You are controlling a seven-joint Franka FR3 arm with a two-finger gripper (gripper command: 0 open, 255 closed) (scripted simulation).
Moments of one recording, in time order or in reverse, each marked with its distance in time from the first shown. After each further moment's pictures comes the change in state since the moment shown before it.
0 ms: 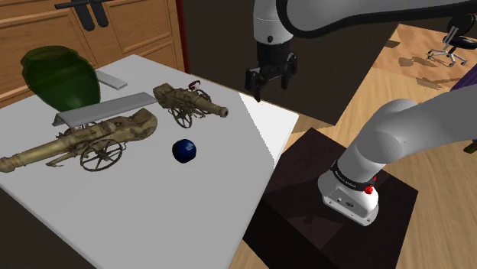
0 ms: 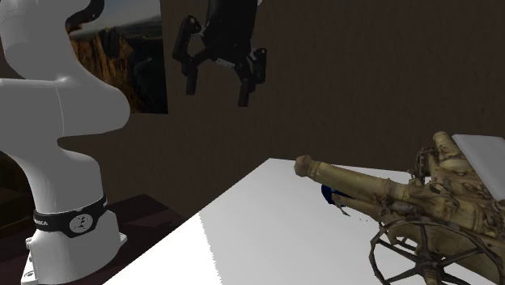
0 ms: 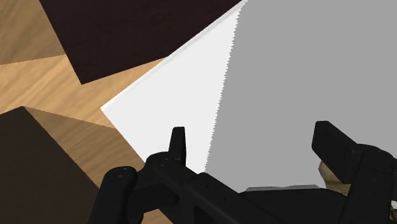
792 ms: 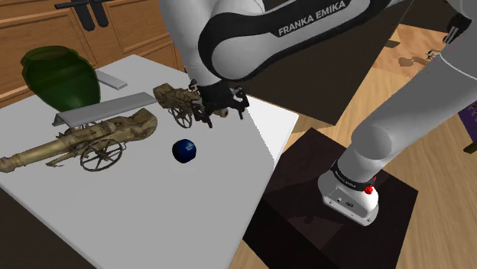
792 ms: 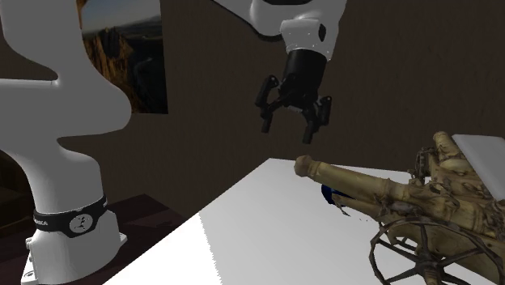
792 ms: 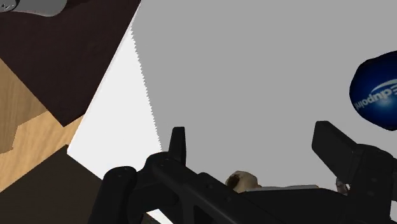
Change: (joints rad) arm -0.173 0.516 0.432 0.274 -0.166 0.114 0.684
